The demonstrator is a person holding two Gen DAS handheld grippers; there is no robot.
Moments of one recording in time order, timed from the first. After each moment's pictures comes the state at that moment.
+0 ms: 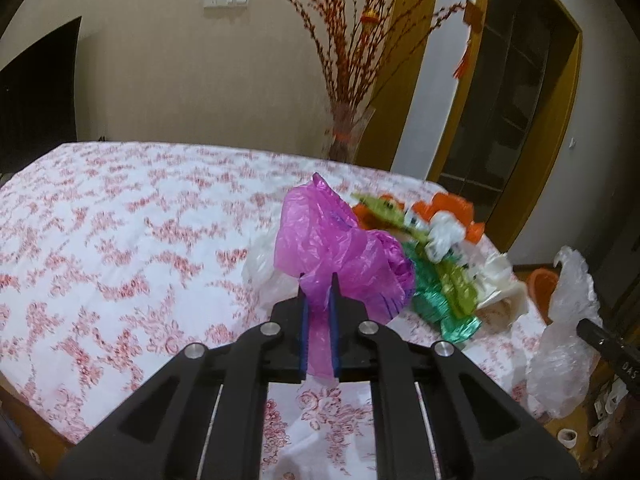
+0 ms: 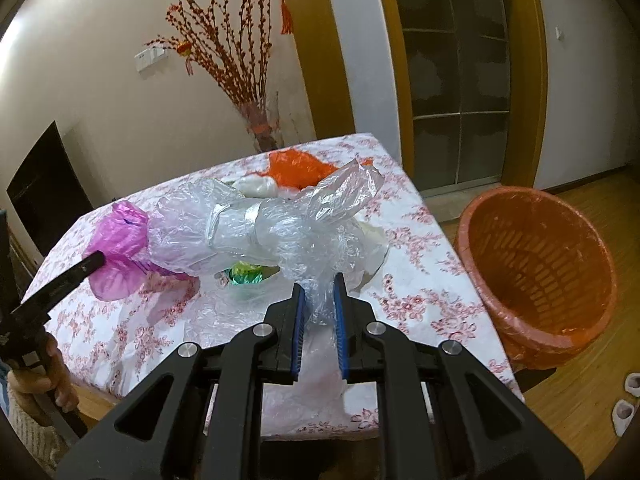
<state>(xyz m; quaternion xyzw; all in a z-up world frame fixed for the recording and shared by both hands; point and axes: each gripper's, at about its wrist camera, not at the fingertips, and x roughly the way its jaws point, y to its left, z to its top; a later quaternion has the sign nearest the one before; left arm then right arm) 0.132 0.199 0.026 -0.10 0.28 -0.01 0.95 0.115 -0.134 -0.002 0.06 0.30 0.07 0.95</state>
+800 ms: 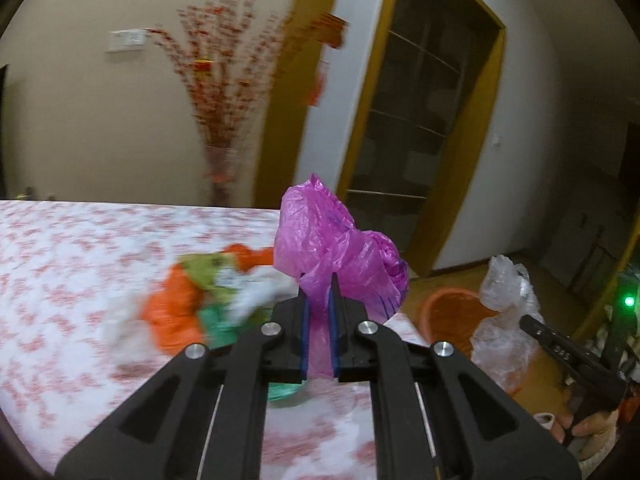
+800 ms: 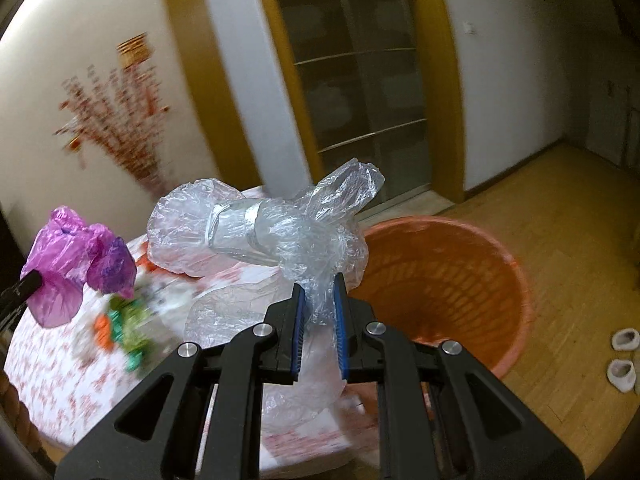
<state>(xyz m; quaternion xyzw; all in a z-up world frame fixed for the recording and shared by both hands) 0.154 0.046 0.088 -0.08 0.24 -0.15 0.96 0.122 -0.279 0.016 0.13 0.25 -0.07 0.96</state>
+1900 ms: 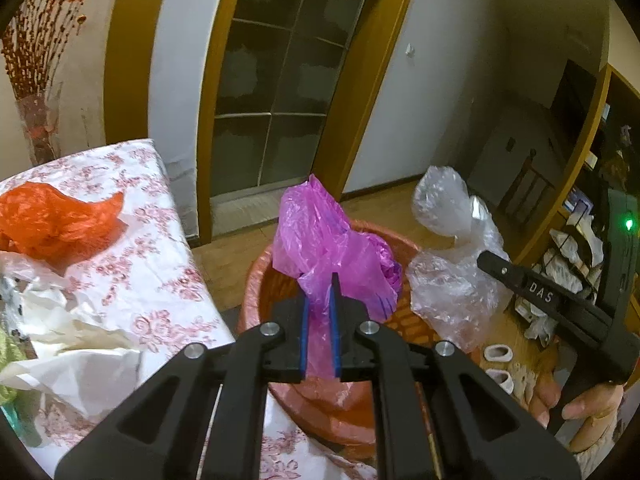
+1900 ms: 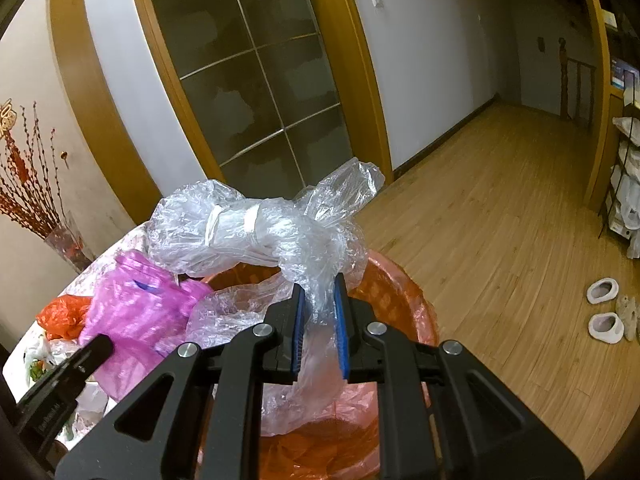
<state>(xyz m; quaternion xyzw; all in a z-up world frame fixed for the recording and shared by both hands) 0.227 -0.184 0.000 -0.03 0.34 -0.31 0.89 0.161 -0.375 -0.004 0.20 0.27 -0.18 0.93</state>
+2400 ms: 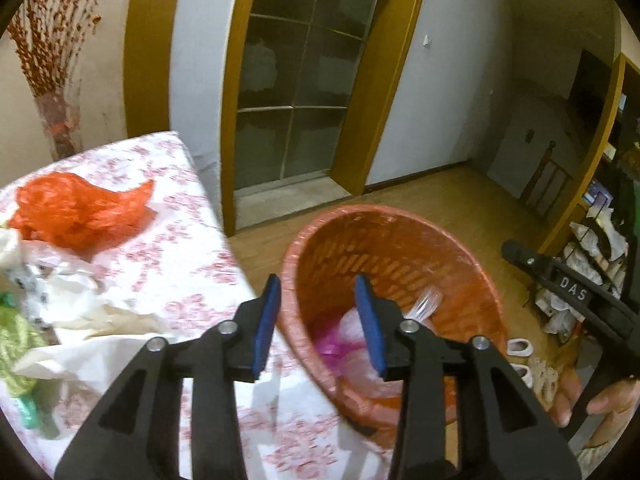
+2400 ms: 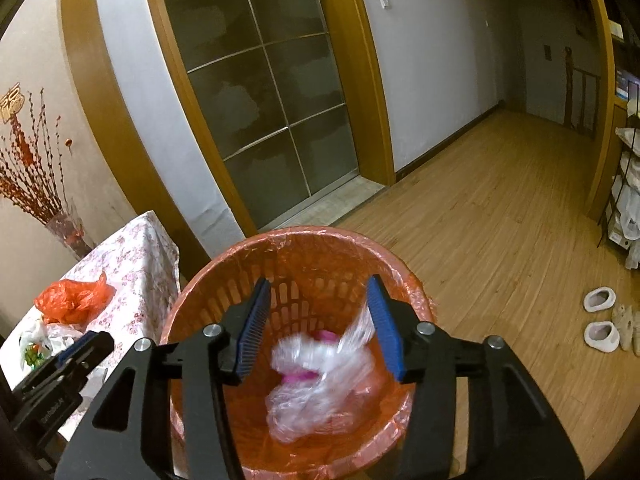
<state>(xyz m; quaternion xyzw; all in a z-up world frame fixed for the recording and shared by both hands) 0.223 -0.168 -0.005 0.00 0.34 -0.27 0.90 0.156 -0.361 -0.005 0.18 0.27 -0.19 0.93</state>
